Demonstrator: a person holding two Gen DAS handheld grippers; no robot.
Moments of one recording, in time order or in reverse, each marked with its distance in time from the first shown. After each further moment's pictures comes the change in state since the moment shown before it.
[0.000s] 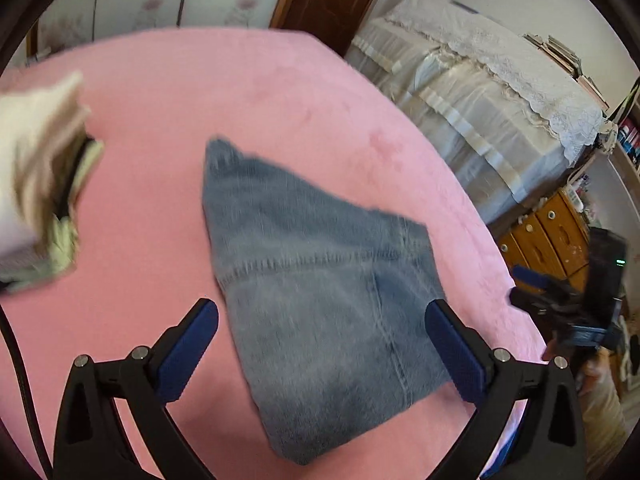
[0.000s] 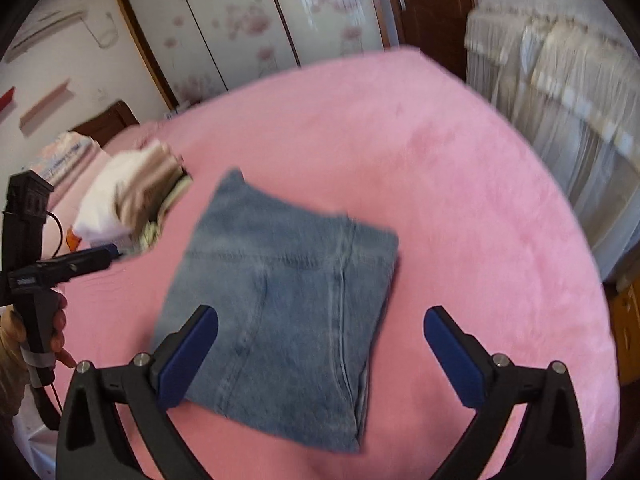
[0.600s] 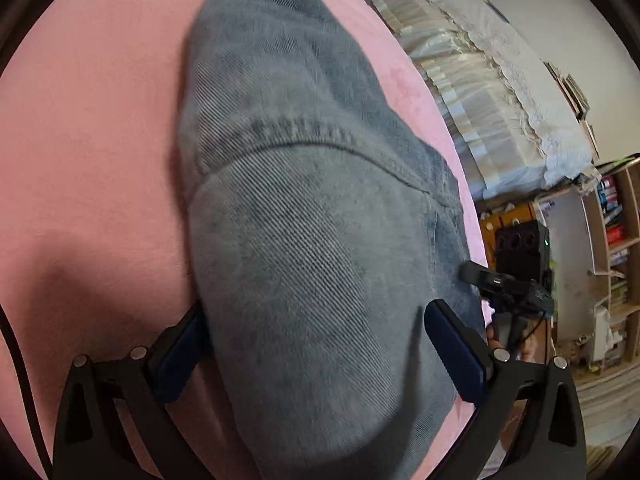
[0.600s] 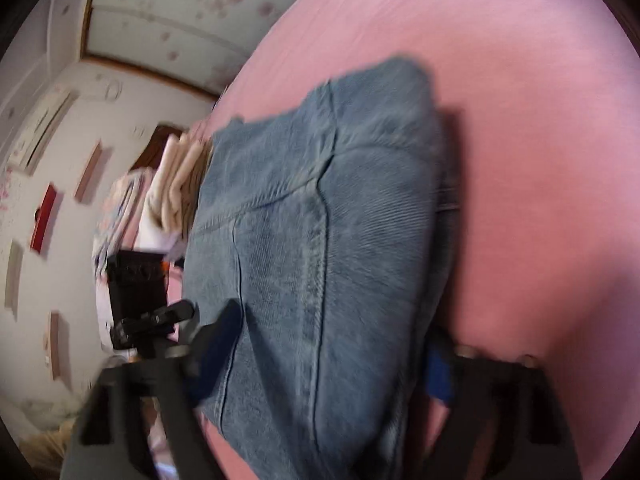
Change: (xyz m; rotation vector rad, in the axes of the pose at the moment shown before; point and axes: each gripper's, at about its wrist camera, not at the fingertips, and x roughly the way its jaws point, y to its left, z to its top) left arm 0.138 0.072 -0.051 -0.200 0.191 -0.284; right arm 0.147 -0.059 -0.034 0.292 0.237 0.511
